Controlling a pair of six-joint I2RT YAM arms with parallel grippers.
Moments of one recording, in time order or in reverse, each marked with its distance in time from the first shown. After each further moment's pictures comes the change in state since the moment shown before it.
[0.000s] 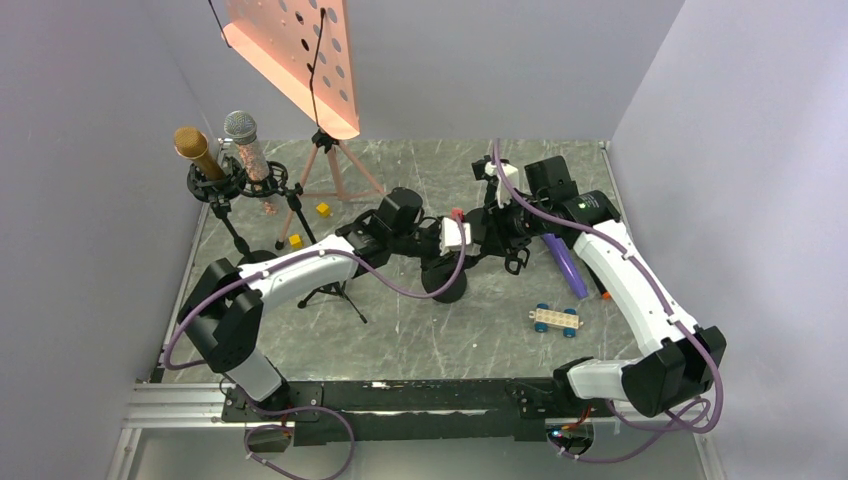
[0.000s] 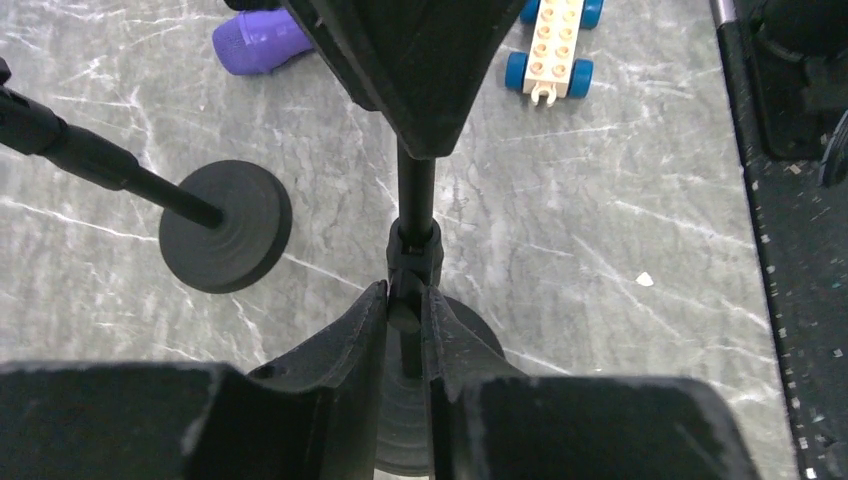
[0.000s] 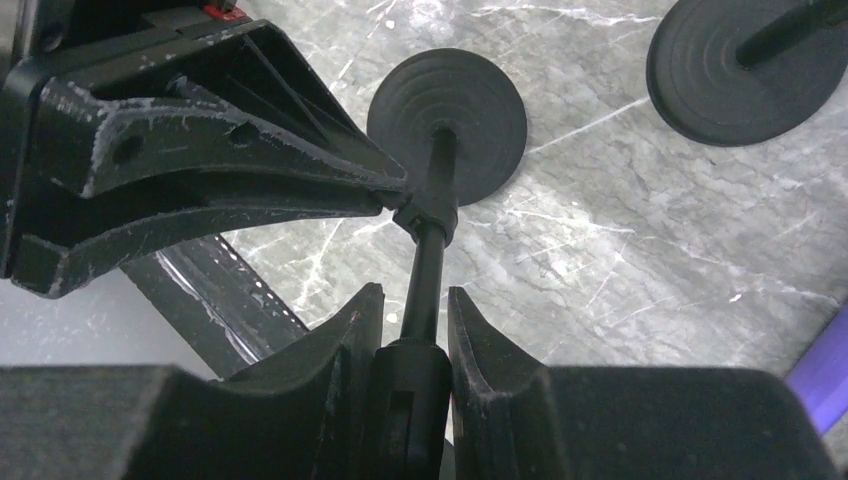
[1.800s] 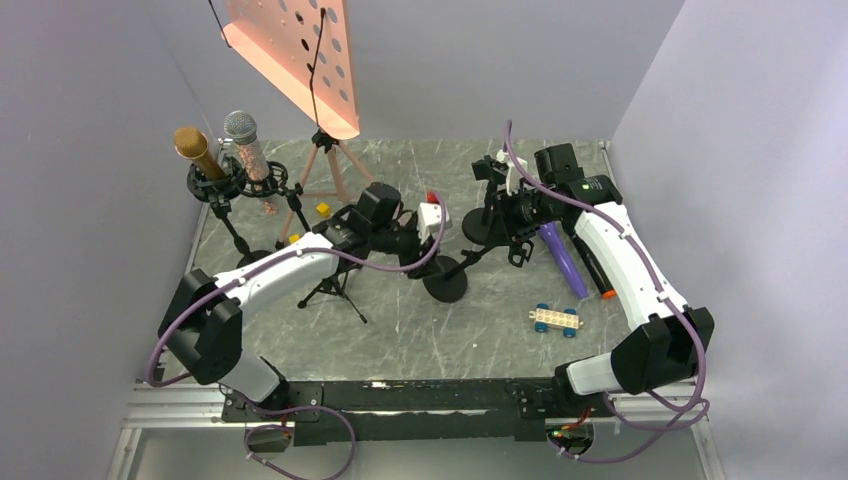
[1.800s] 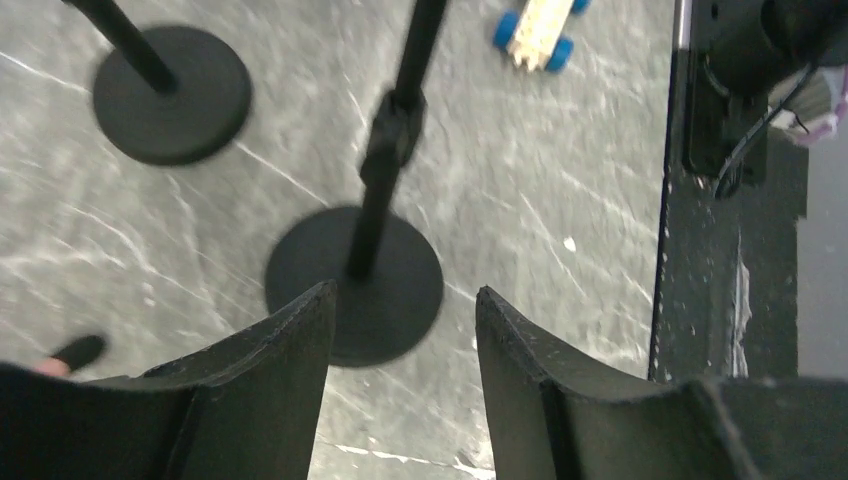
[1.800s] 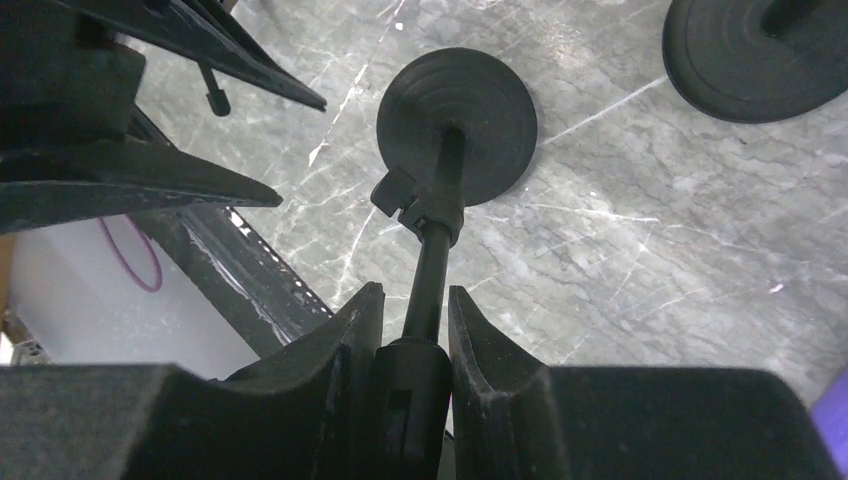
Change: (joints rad) left arm 0.083 -0.085 0.030 -0.182 0.012 -0.240; right arm -0.117 0.108 0.078 -0.061 -0.124 0.030
